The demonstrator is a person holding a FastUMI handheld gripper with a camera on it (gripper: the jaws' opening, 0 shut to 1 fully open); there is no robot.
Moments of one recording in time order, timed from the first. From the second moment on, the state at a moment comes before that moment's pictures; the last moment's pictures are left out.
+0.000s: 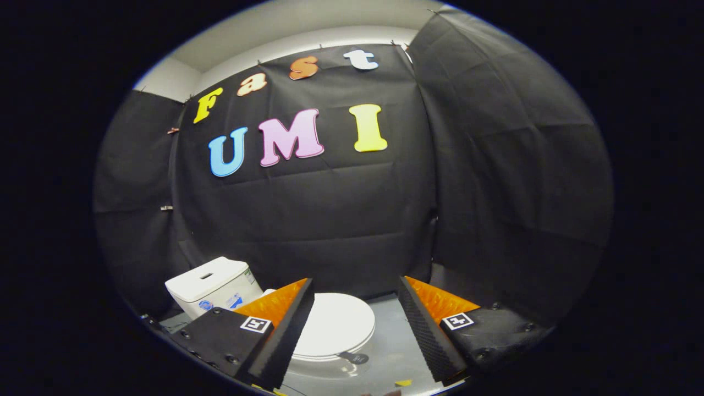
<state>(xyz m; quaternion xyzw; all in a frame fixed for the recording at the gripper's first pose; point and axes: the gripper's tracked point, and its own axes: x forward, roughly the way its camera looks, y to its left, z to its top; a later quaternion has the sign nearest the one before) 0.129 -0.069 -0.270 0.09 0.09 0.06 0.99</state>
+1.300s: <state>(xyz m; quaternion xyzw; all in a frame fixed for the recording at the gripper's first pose) 0.148 -0.082 -0.572 0.46 0.34 -0.03 0.82</state>
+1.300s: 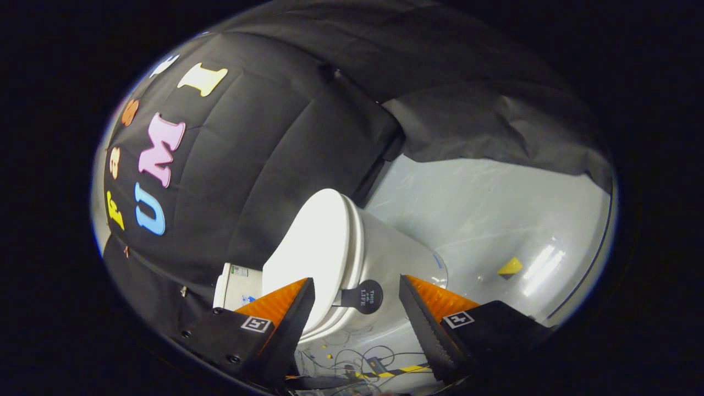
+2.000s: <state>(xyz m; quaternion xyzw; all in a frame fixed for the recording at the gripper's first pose) 0.142 -0.057 -0.598 0.61 0.29 -0.05 0.73</state>
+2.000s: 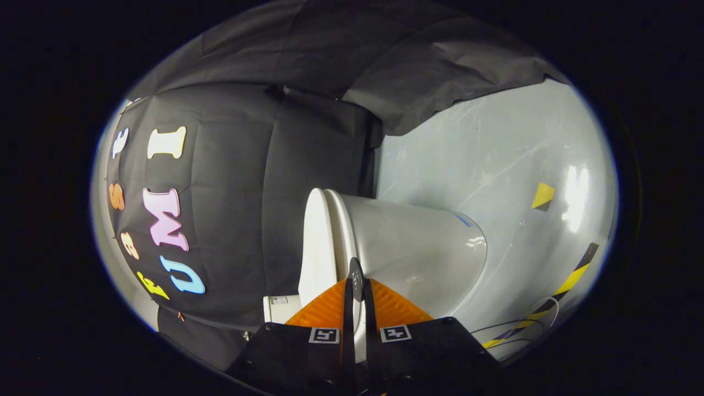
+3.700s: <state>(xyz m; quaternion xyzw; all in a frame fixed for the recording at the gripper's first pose) 0.187 0.100 -0.339 0.34 0.26 0.01 0.91</state>
